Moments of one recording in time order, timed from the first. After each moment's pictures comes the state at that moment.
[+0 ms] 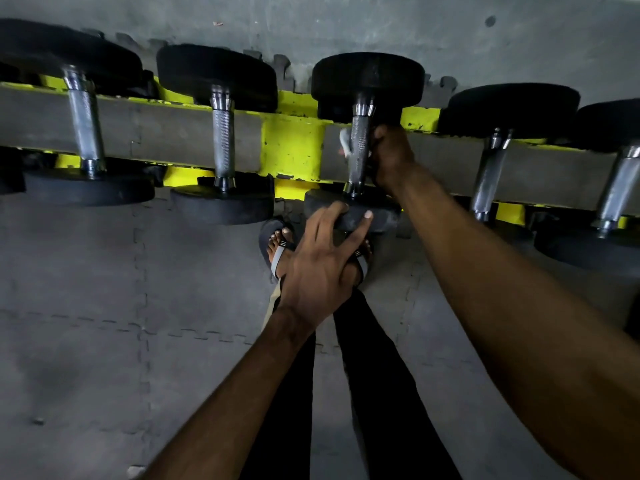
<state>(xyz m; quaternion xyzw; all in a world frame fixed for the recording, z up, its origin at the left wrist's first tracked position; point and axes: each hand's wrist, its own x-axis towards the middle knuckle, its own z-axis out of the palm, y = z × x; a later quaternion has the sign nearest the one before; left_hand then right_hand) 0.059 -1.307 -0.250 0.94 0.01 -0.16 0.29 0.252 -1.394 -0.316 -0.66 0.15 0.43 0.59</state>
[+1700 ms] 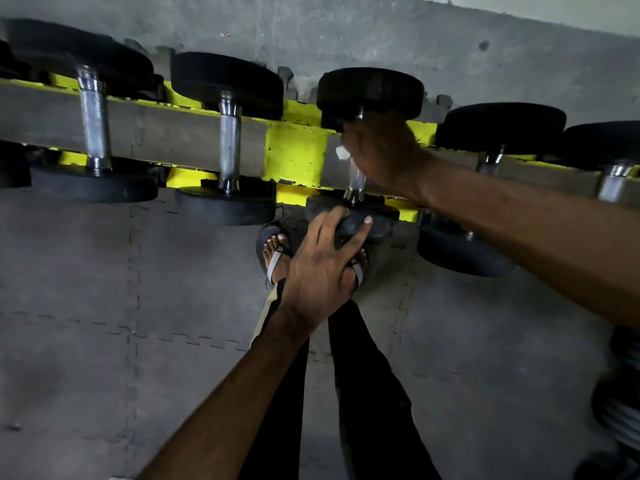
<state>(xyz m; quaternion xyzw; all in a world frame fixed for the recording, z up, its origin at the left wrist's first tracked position) 0.058 -1.308 -0.253 0.95 0.01 -0.13 0.28 0.275 -1.401 -0.301 -0.85 -0.52 -0.08 0.06</state>
